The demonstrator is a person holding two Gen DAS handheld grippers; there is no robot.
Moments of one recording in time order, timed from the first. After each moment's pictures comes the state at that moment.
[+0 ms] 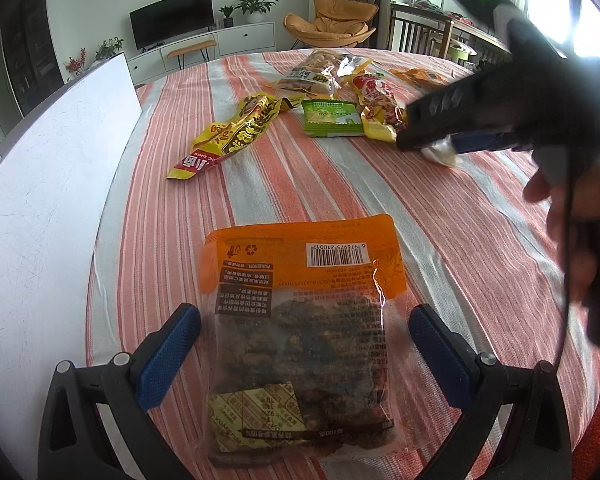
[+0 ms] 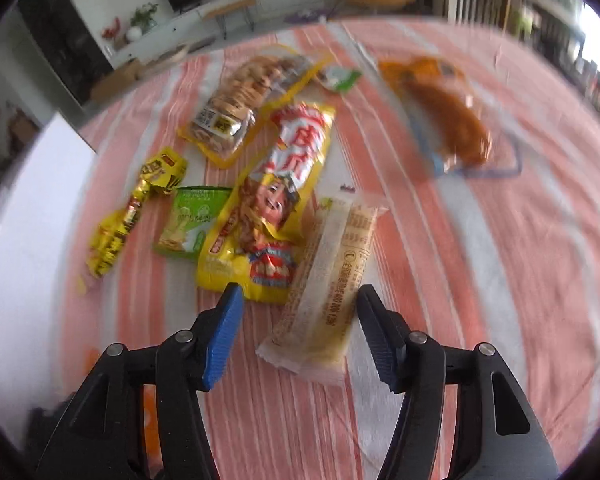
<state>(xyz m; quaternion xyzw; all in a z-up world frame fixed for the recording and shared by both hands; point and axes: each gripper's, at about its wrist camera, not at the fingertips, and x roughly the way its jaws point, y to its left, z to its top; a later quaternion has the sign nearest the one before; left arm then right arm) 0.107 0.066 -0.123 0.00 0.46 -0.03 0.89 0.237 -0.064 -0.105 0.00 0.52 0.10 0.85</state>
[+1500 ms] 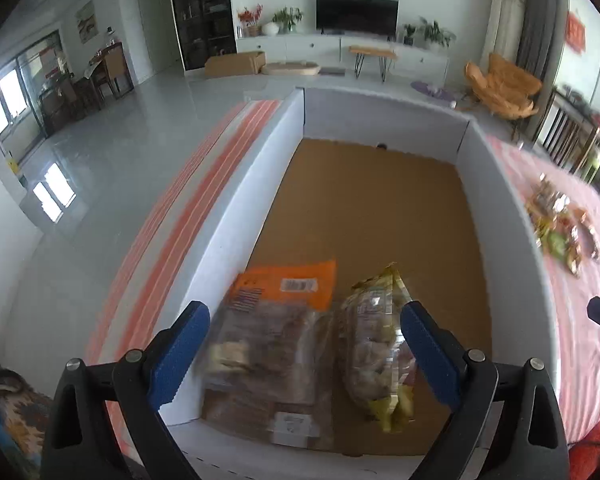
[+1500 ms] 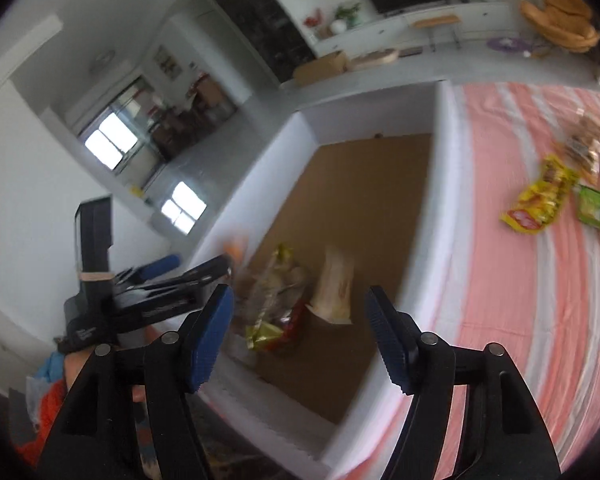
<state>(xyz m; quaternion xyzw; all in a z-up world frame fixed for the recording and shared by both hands) -0.026 0.360 0.000 -0.12 0.43 0.21 0.87 0.049 0.153 0.007 0.08 0.44 0.43 0.78</state>
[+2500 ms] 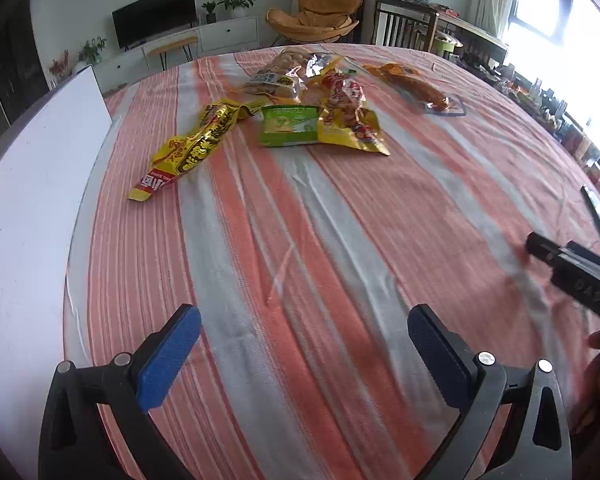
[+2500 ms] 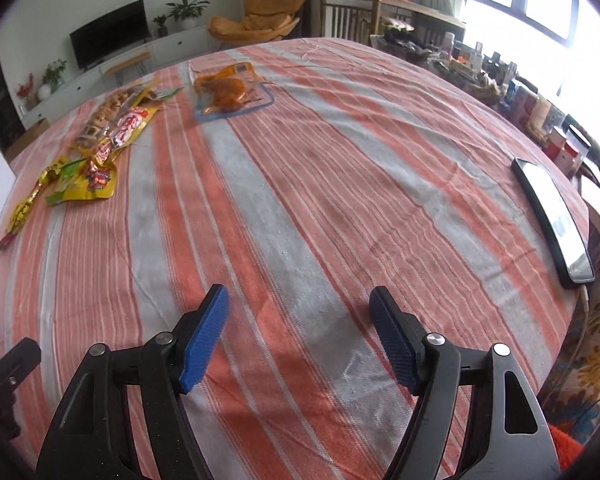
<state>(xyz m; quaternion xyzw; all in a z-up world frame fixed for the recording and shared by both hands) 0.125 0.037 -0.124 0.01 0.47 -0.05 0.88 0.097 -0.177 -0.114 0.04 0.44 -0.09 0.89</state>
